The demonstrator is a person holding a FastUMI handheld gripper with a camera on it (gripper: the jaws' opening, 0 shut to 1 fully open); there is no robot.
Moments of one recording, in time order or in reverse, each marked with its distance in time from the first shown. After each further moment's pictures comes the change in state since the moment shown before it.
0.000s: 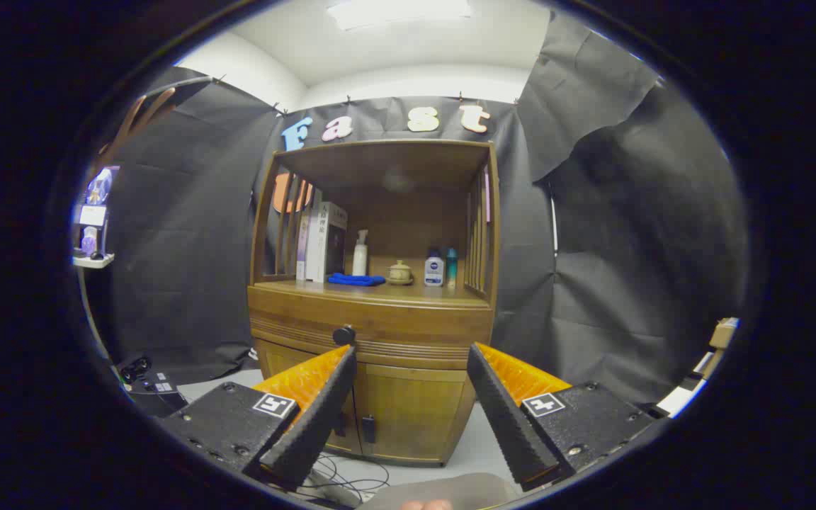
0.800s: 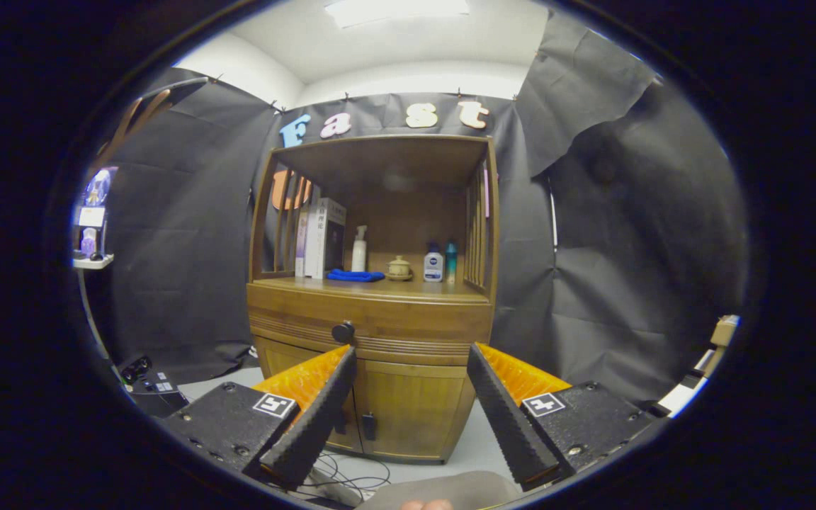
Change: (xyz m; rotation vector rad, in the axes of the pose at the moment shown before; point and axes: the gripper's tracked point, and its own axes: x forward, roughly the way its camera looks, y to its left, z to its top) arm 0.000 -0.001 -0.004 0.002 0.015 0.000
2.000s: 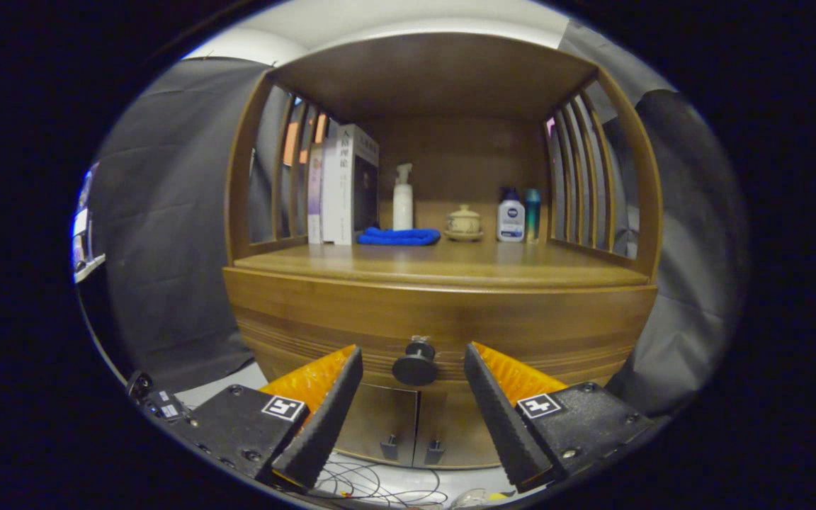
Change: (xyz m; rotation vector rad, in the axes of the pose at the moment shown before) arm 0.241 0.126 -0.049 0.028 0.253 0.055
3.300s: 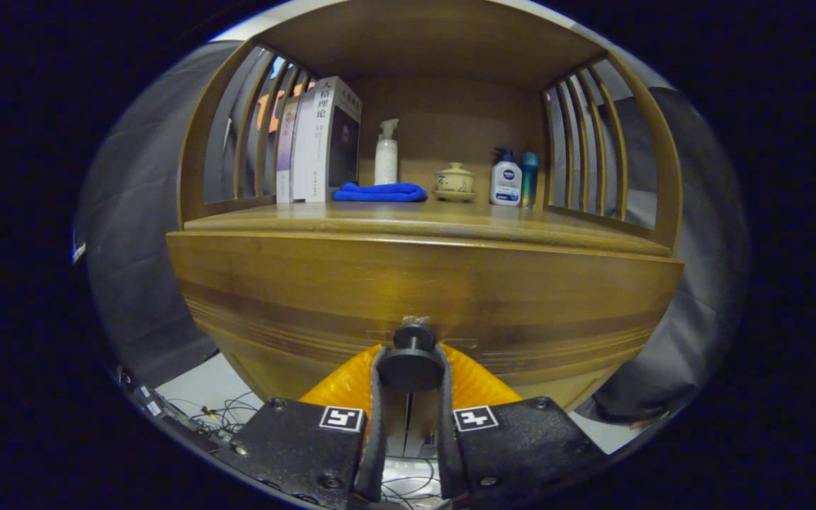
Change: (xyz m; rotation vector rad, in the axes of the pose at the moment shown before) arm 0.034 -0.002 -0.028 -0.004 0.077 -0.073
